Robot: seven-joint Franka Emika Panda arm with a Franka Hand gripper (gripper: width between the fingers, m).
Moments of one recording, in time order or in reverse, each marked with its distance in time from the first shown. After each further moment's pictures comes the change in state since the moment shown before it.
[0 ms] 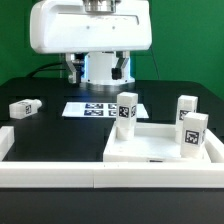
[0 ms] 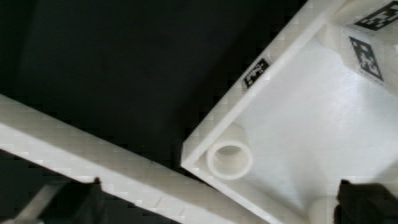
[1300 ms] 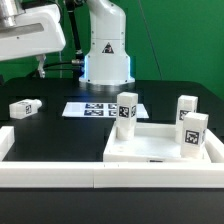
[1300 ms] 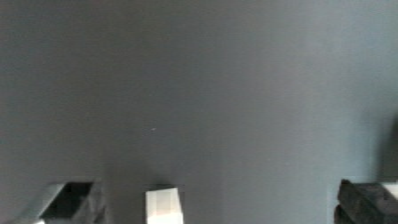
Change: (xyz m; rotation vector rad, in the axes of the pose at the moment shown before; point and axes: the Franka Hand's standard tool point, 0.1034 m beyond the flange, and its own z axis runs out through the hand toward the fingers) arm -0.153 0.069 0.012 0.186 -0.118 0.499
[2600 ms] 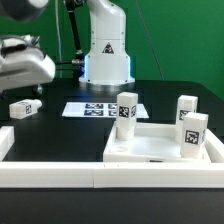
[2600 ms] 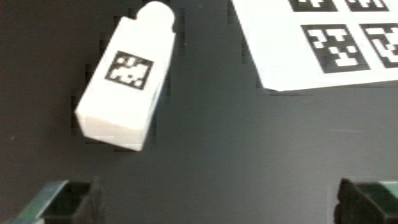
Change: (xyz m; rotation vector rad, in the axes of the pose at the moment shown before) arm -0.039 0.032 0.049 0.131 -0.700 0.220
